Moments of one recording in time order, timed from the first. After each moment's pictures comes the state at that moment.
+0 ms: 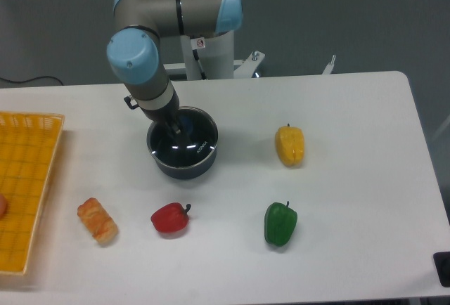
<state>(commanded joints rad) 2.14 -1.71 -1.87 -1.24 1.74 1.13</state>
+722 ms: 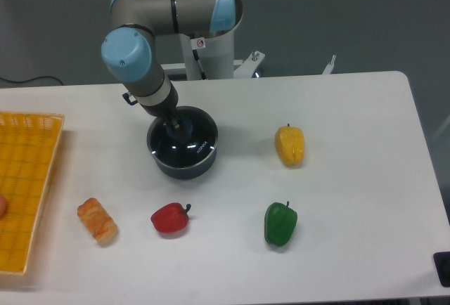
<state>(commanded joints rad) 2.15 -1.72 -1.88 -1.19 1.74 1.12</state>
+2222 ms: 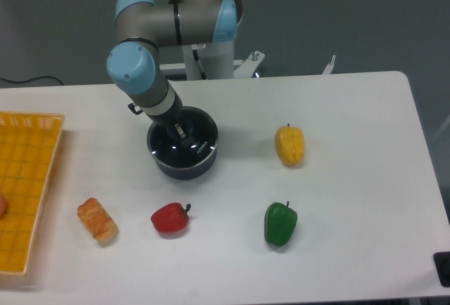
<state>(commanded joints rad) 2.15 -1.75 -1.88 -1.18 1.77 1.13</state>
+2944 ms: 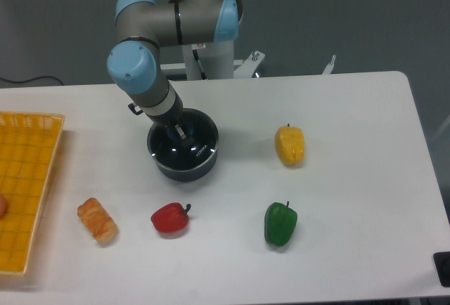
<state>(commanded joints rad) 2.16 -1.75 -1.84 -1.21 1.75 1.14</state>
